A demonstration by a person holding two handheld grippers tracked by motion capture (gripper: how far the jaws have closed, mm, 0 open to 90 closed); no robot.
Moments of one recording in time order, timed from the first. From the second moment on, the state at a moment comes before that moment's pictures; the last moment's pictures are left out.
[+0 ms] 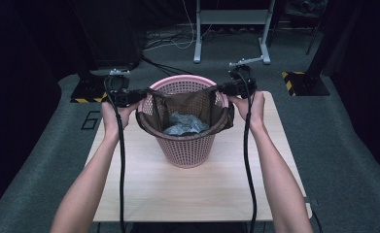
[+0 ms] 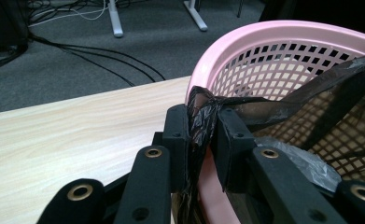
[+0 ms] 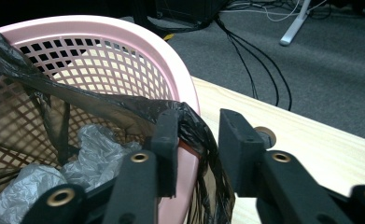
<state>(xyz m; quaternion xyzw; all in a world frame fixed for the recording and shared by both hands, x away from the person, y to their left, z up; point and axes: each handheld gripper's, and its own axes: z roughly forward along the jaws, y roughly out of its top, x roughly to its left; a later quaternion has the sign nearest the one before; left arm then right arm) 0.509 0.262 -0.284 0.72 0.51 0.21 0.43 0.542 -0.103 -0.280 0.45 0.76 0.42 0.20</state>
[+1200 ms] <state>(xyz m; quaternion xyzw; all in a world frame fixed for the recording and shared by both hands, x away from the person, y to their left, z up) 0.498 0.241 -0.275 0.75 0.46 0.18 0.44 0.495 -0.078 -0.245 0.37 0.78 0.47 0.20</state>
